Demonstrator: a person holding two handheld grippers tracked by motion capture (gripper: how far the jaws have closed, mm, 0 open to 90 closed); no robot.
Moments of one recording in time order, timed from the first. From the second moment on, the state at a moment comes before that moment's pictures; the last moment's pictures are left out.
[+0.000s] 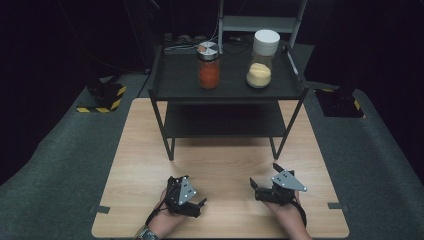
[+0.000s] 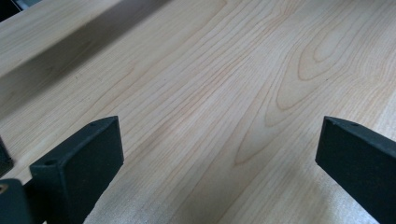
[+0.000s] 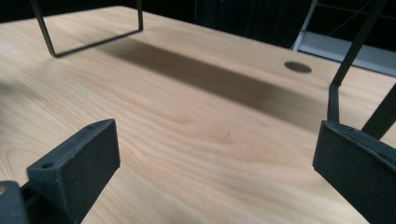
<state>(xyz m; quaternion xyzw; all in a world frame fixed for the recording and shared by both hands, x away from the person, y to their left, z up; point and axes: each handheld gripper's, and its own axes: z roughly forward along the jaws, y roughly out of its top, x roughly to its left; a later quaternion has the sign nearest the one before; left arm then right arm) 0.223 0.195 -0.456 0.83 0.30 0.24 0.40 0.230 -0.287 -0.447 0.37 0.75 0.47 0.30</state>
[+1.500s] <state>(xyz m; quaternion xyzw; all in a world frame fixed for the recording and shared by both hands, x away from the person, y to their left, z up) 0.224 0.194 -0.455 0.83 0.30 0.24 0.40 0.213 -0.291 -0.458 0.36 0.76 0.44 0.32</state>
